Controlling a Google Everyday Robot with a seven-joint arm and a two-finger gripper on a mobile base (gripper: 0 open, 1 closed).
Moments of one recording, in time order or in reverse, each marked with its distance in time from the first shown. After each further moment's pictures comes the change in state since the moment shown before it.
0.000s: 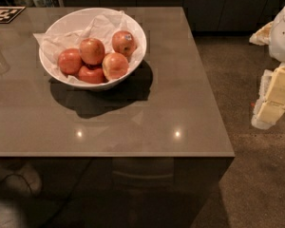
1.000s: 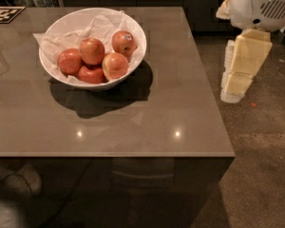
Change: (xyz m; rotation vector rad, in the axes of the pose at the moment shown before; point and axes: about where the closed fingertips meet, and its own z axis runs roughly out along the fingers) arm -0.071 -0.013 -0.023 0.004 0.025 -0.105
